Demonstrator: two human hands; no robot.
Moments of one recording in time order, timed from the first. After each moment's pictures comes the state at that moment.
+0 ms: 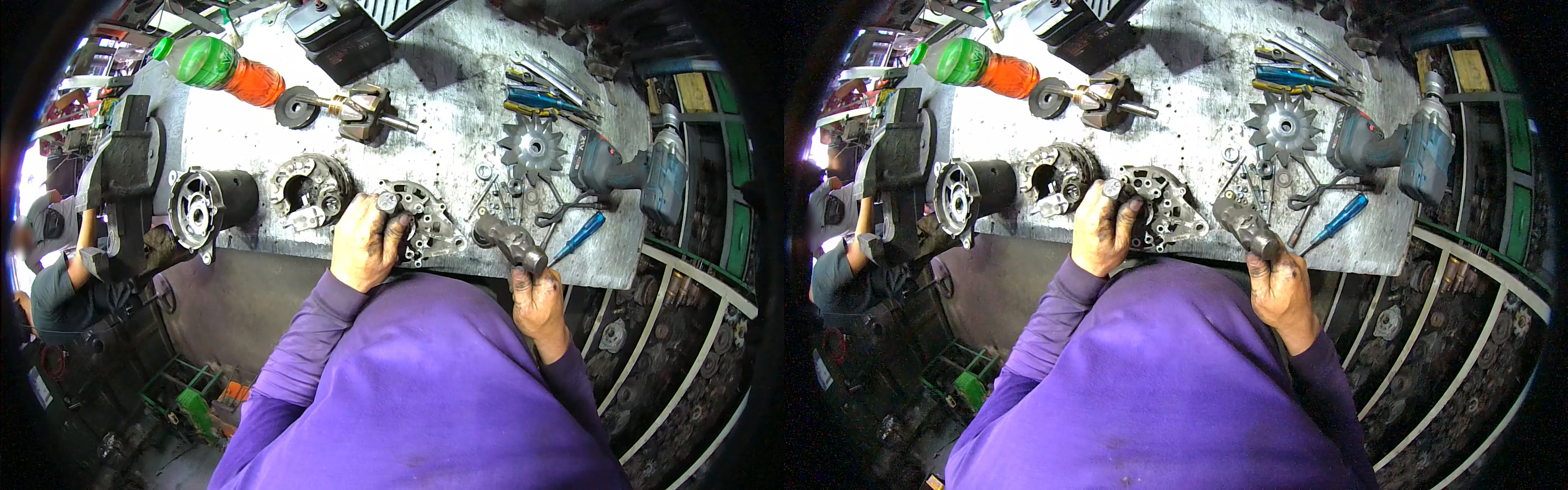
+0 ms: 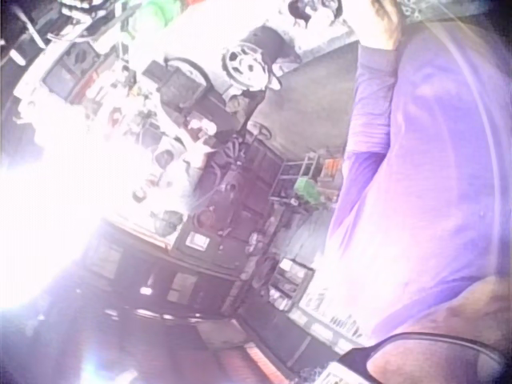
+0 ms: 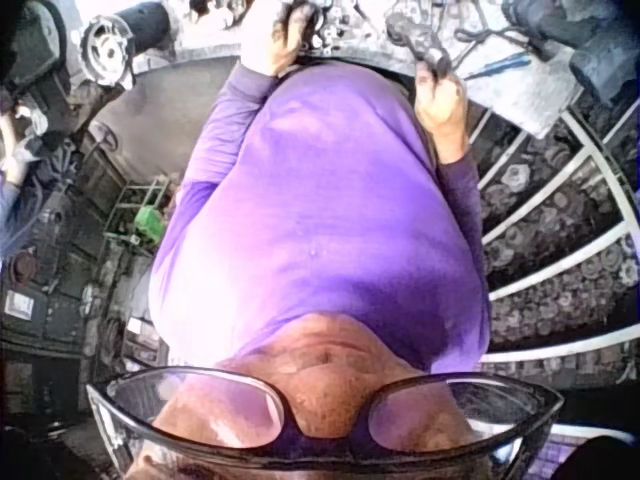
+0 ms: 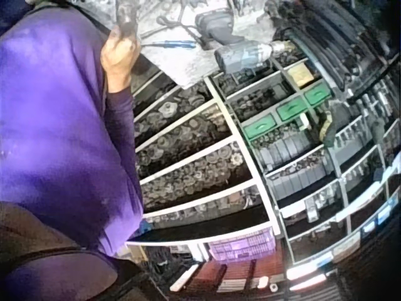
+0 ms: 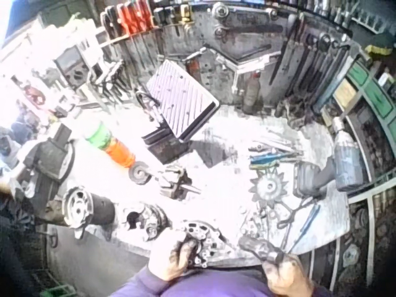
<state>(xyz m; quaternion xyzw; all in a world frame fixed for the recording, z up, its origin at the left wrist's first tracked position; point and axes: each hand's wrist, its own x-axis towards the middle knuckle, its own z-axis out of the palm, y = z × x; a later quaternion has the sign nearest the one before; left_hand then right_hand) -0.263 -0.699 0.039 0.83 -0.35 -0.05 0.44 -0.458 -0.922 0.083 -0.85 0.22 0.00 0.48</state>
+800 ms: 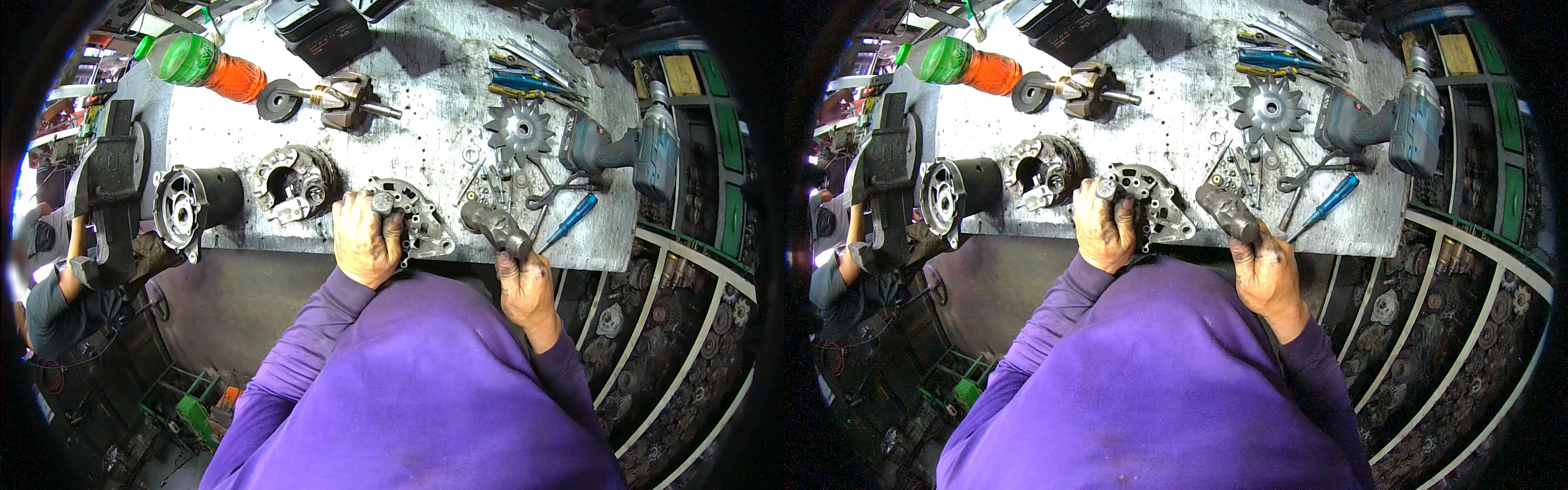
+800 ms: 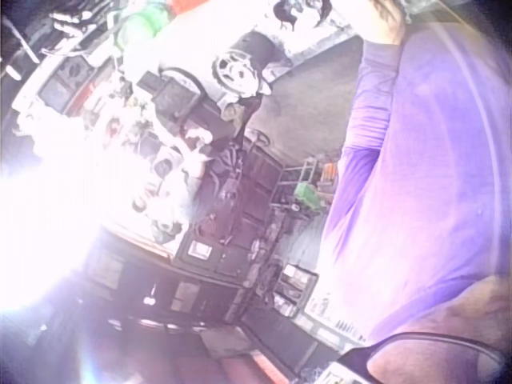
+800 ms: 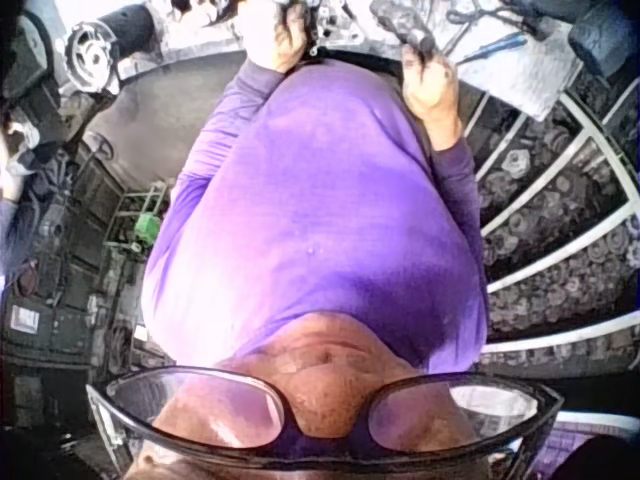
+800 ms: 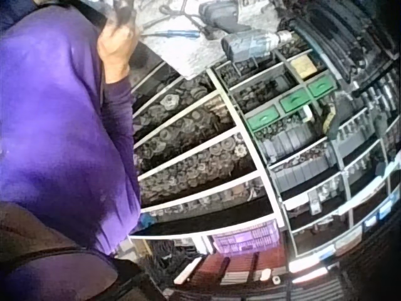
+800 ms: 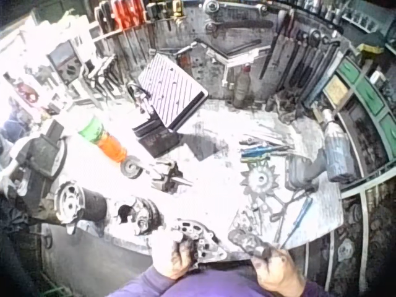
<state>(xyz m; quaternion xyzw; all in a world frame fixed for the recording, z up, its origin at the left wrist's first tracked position) -0.290 -0.704 0.008 0.86 -0.37 0.09 0.35 -0.458 -0.910 0.081 -0.85 0.23 0.00 0.48</state>
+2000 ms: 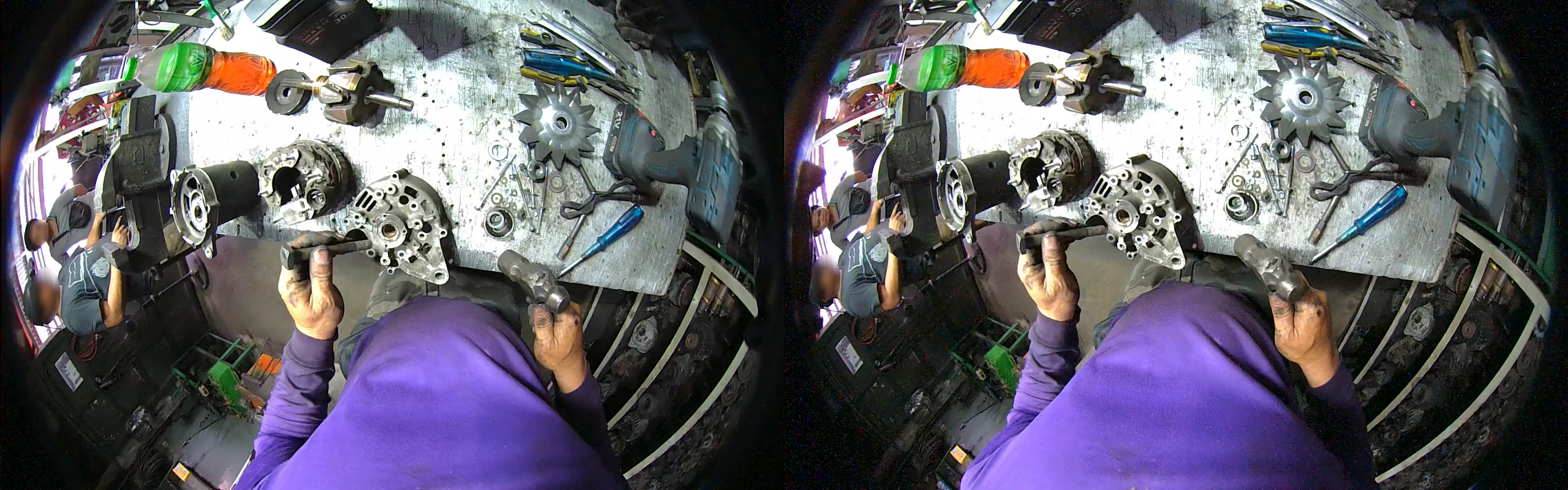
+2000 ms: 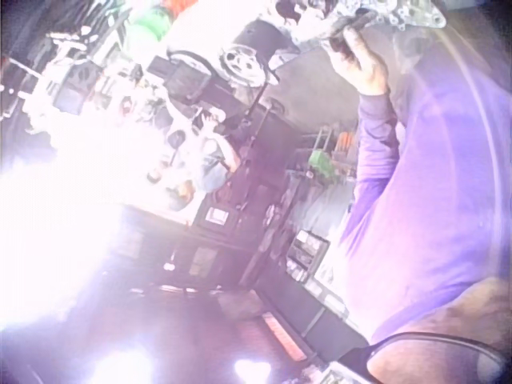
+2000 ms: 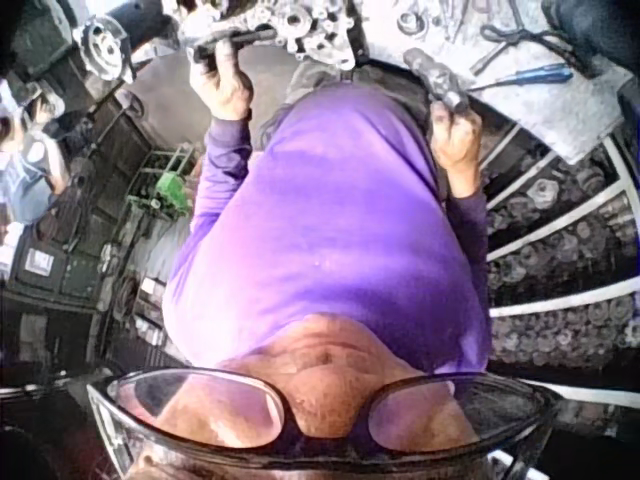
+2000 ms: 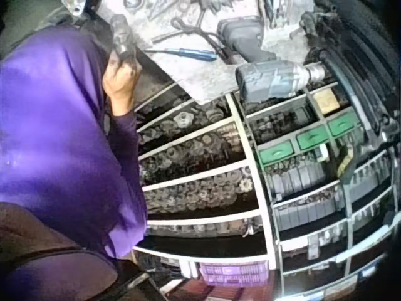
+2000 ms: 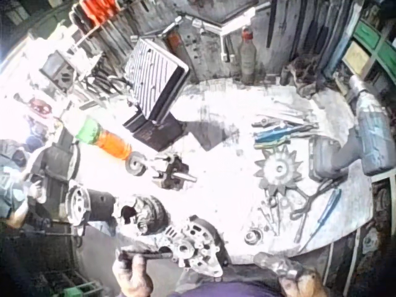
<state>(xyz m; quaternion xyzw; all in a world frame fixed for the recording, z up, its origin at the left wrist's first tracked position) -0.314 -0.646 0.061 0.80 -0.06 -0.06 0.59 -0.520 -0.940 0.061 -0.80 0.23 0.08 0.56</state>
